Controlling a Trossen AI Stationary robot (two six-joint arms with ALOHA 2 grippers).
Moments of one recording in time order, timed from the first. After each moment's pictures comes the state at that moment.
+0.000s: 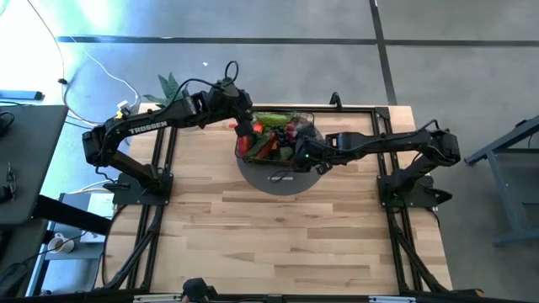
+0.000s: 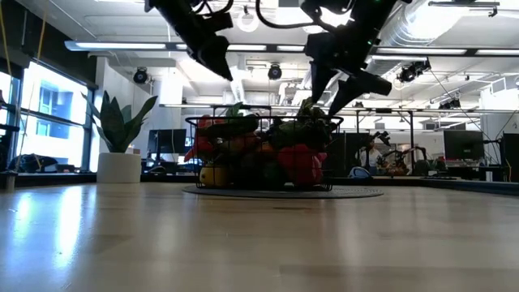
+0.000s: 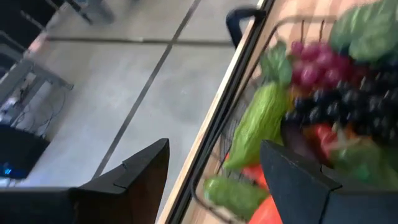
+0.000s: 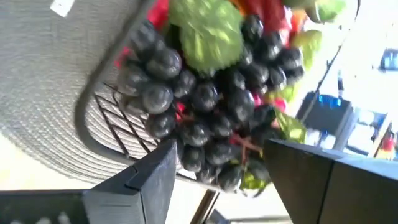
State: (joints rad) left arm 0.57 1.44 1.25 -0.44 -0.29 0.34; right arm -0.09 1.53 1.18 -0.72 0.53 -0.84
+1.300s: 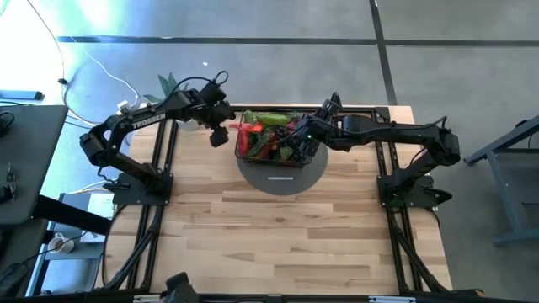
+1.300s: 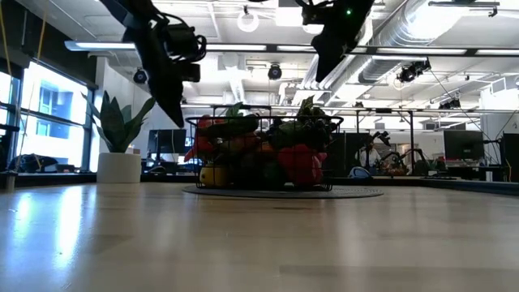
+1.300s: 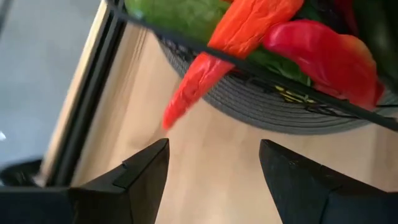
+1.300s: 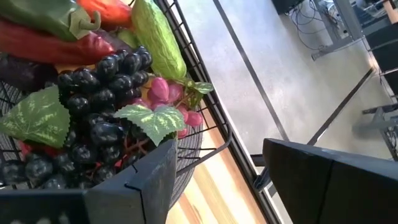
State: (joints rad) left arm 0.83 1.44 1.10 -0.79 0.08 0.39; right arm -0.16 1.53 1.41 -0.90 0.68 0.03
